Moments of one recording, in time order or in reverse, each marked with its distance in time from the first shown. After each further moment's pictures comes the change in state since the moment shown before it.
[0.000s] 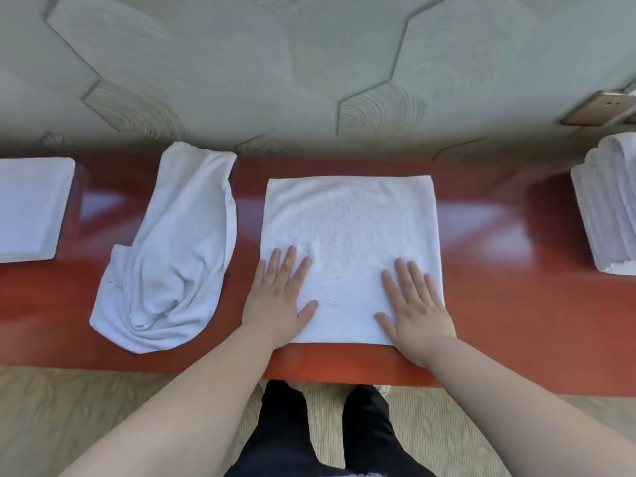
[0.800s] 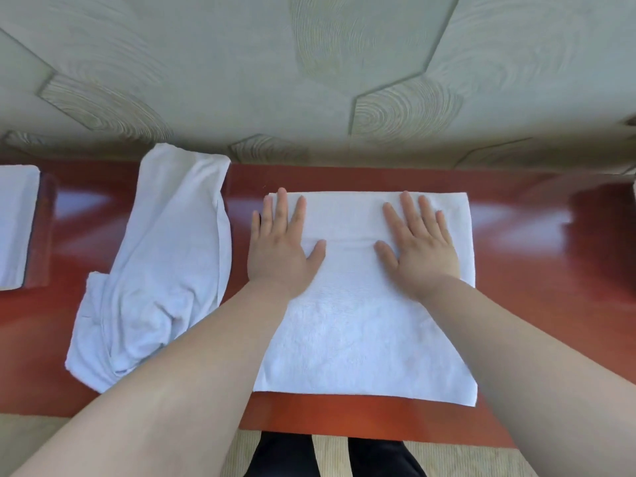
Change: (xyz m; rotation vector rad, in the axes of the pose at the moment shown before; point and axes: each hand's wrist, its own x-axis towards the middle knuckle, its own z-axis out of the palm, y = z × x) left_hand 0.137 -0.031 -0.040 -0.127 0.223 -0.195; right_hand 0.157 0.015 -0.061 0.059 0.222 0.110
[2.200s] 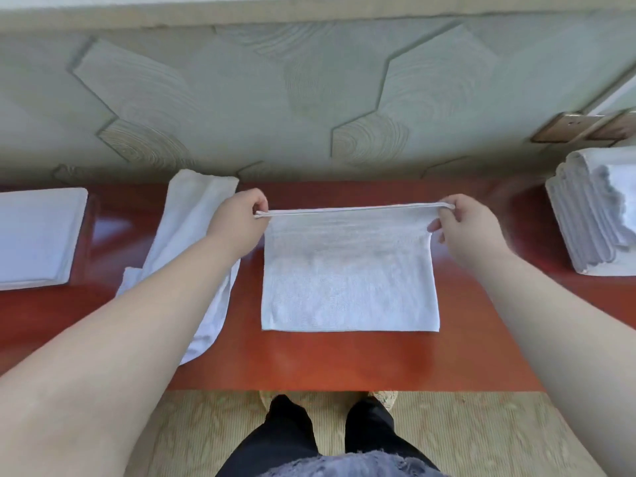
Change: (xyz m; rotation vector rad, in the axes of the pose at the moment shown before) left_hand -0.029 -0.045 -0.129 -0.535 0.101 0.007; right_hand -0.085 0.045 -0.129 0.776 0.222 0.338
